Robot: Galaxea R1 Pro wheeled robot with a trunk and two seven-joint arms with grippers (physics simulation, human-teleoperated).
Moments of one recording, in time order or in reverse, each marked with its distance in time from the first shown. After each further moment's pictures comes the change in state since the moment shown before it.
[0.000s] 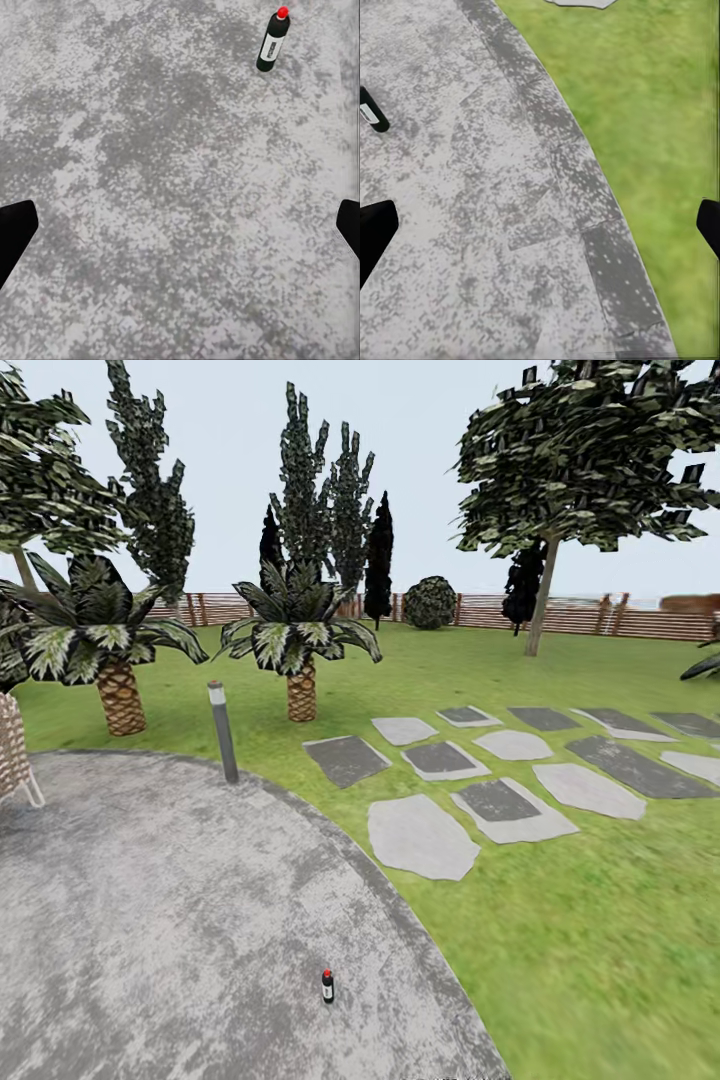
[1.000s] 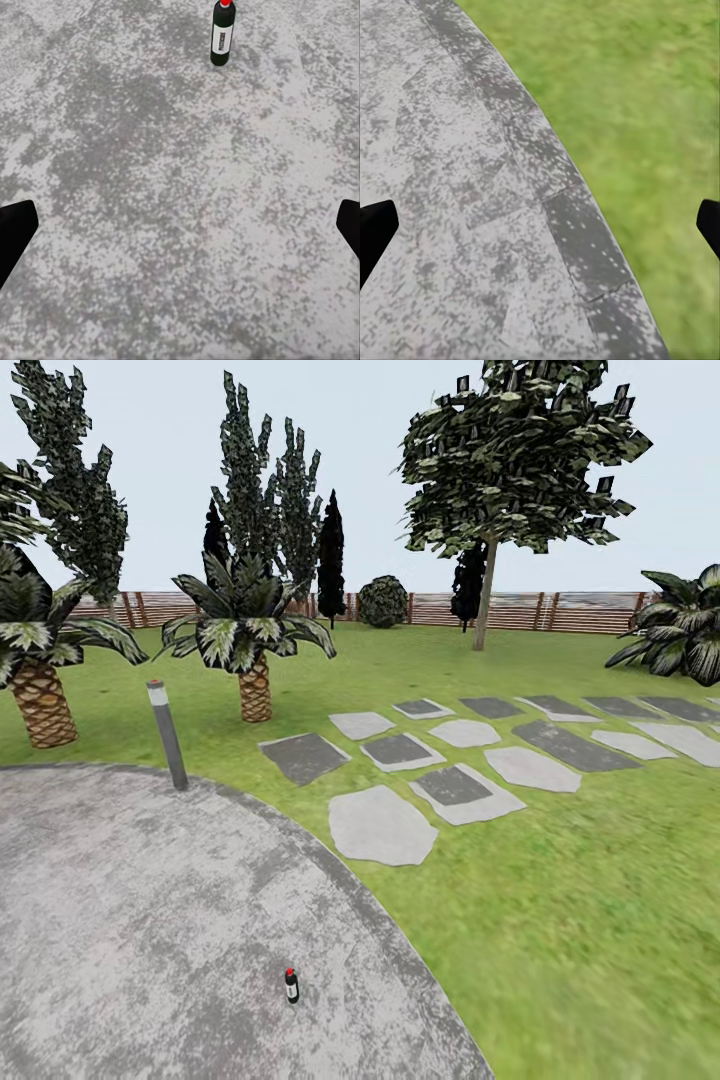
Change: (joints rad) left arm 0.001 0.008 0.000 -0.001 0.000 0.000 0.001; right arm 0.000 -0.002 0.001 0.004 0.004 0.001 0.000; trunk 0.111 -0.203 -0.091
